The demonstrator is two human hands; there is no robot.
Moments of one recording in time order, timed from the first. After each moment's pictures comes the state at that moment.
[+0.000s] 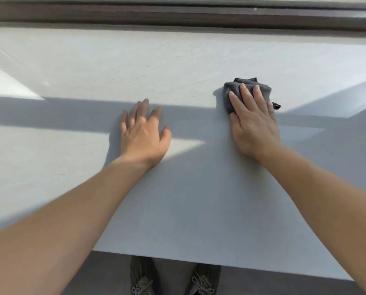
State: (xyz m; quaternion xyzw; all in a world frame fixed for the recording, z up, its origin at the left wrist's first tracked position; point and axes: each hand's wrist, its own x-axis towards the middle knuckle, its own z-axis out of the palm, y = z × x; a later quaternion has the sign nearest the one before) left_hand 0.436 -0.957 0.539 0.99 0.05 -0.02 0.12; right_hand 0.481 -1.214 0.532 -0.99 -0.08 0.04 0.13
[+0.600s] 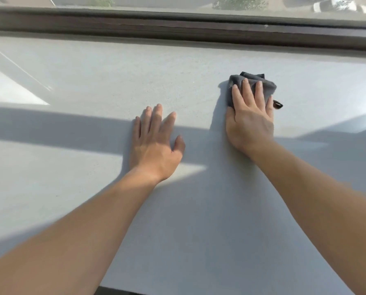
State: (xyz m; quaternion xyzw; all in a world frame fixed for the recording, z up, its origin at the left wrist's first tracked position) left_hand 0.472 -0.981 0.512 1.00 0.04 -0.03 0.08; right_hand 0.552 -1.193 0.525 -0.99 -0.05 0.03 0.14
